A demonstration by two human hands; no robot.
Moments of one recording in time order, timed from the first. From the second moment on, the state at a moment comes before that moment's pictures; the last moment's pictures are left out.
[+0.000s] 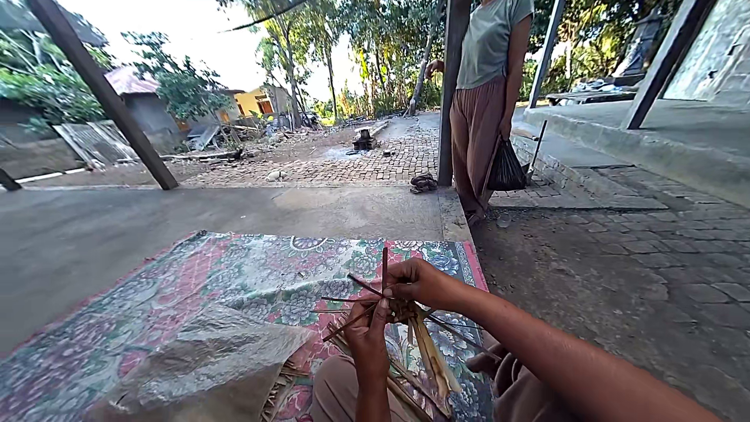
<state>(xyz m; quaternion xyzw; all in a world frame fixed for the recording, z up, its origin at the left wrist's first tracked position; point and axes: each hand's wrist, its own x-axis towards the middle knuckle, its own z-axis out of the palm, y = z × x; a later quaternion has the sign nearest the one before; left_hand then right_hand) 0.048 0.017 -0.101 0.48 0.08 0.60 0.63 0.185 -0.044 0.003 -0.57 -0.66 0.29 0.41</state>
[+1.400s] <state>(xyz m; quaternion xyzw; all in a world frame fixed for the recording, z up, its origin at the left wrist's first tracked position) 0.038 0.031 -0.105 0.39 0.03 0.47 0.79 0.181 -0.043 0.008 -0.54 -0.72 0.32 0.30</state>
